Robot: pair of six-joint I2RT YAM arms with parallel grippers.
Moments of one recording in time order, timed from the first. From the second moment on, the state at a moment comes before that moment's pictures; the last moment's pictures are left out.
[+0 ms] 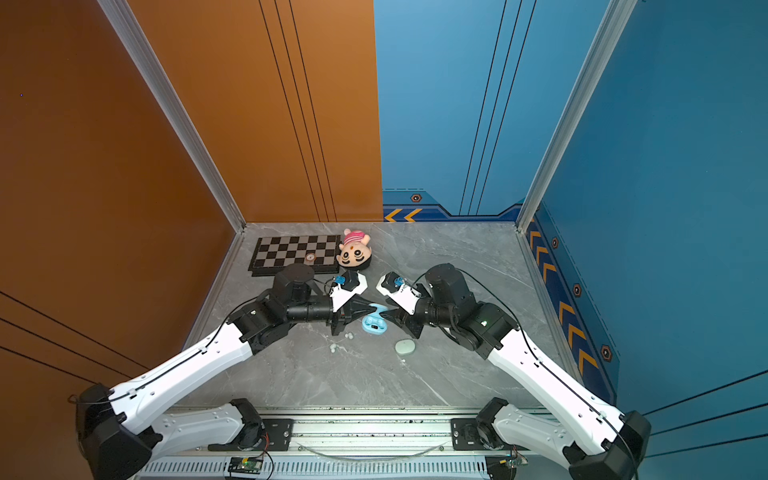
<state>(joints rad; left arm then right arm) -0.71 1.14 0.96 -0.22 0.53 0.17 0.69 1.03 1.06 -0.56 -0.38 -0.25</state>
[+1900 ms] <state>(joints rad) -0.33 0.61 0.49 -0.10 0.21 -0.20 0.79 2.20 1.67 -0.62 -0.09 0.82</state>
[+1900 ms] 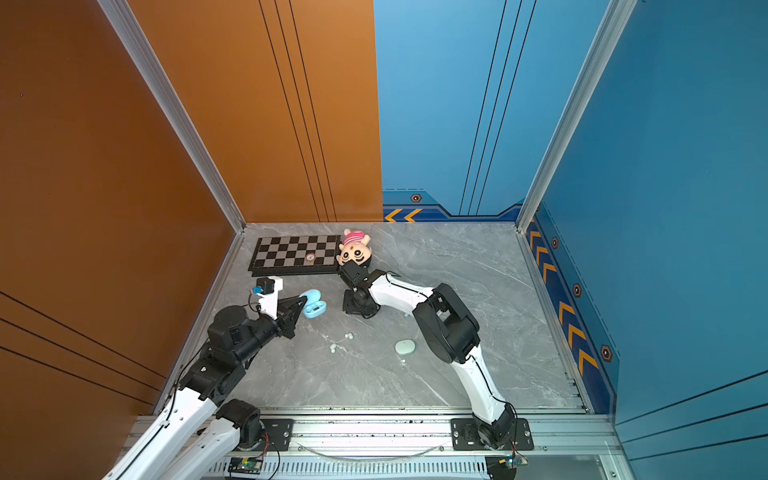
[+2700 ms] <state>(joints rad) -0.30 0.60 0.49 -0.12 0.26 -0.20 0.79 2.23 1.71 -0.60 -0.07 0.82</state>
